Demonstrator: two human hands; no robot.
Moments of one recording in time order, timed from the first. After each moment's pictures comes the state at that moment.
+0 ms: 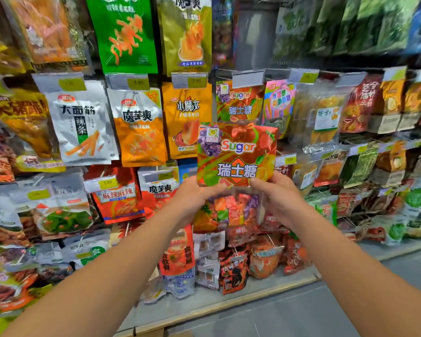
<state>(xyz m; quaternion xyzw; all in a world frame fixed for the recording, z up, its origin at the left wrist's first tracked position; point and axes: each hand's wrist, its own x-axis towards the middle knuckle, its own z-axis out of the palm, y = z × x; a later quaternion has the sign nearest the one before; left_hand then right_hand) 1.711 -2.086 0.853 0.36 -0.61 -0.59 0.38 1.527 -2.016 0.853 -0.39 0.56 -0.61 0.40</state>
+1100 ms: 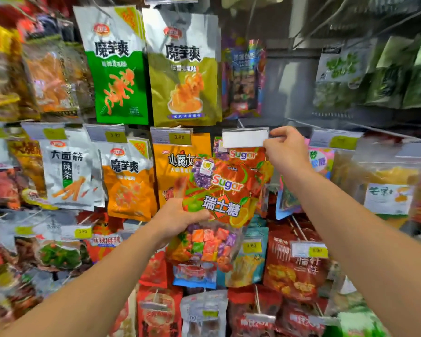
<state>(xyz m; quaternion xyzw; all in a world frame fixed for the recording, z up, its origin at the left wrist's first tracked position) 1.614 -2.235 0.887 0.45 -0.64 -0.46 0.42 1.374 -2.255 1.003 -0.51 0.57 -0.62 0.18</state>
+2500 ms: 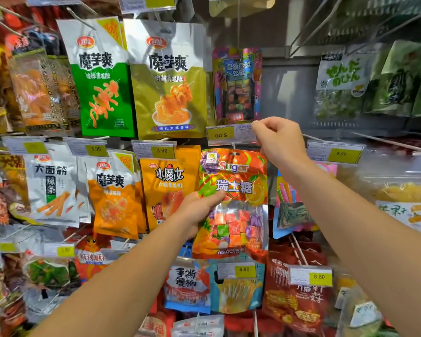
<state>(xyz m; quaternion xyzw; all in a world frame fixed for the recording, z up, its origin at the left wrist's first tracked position) 1.524 -2.282 0.922 0.50 -0.51 -0.51 0.48 1.353 -2.279 1.036 -0.60 0.49 -0.62 0.13</state>
